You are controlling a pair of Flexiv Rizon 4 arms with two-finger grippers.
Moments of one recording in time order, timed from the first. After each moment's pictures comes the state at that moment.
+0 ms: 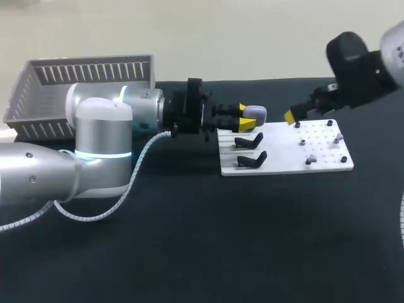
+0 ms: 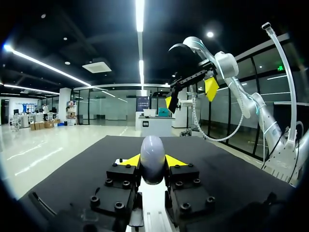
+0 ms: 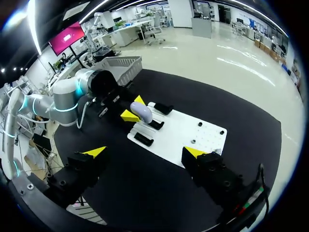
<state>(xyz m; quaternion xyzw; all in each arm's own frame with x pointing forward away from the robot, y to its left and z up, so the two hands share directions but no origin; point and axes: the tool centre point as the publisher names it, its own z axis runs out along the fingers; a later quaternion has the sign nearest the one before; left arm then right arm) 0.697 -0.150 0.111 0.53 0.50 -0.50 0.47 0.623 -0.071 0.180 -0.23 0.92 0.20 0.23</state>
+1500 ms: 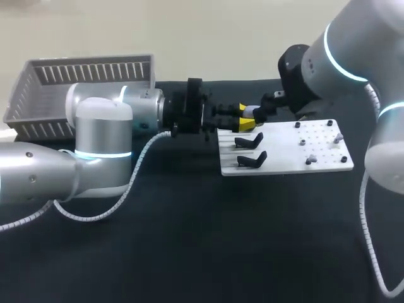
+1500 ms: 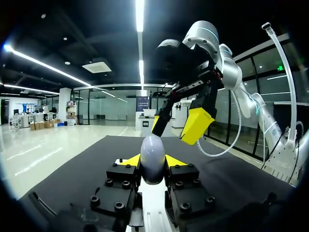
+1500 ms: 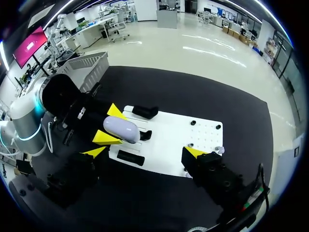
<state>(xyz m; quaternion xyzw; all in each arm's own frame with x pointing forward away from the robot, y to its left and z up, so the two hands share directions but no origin) 0.697 -0.150 0.111 0.53 0.50 -0.50 0.47 0.669 -0.034 0.131 -0.12 0.96 0.09 0.23</state>
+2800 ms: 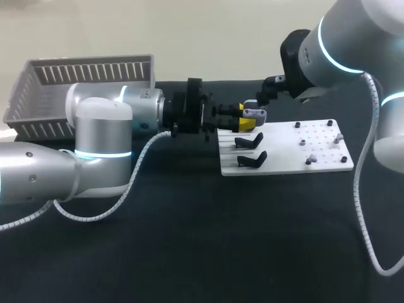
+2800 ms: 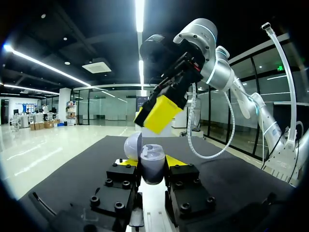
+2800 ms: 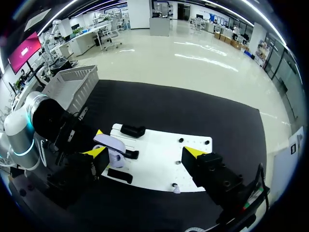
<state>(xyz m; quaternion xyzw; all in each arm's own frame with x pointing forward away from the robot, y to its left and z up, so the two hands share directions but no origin) 0.697 -0.150 0.111 0.53 0.50 -0.50 0.47 0.705 -0.050 0.150 -0.10 0.95 0.05 0.28</state>
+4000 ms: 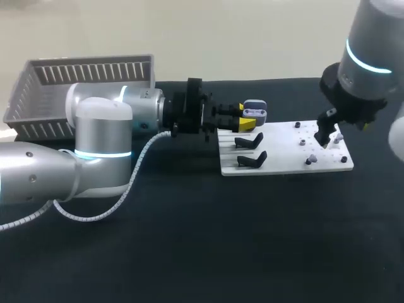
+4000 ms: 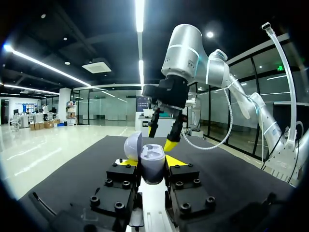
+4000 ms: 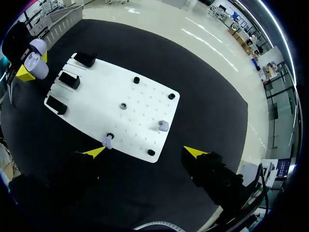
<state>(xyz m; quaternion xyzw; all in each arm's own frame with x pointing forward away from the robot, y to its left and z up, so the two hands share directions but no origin) 0.698 -0.150 0.111 0.53 0.50 -0.50 0.47 0.662 -0.178 0.076 -0.21 0.97 -0.07 0.11</state>
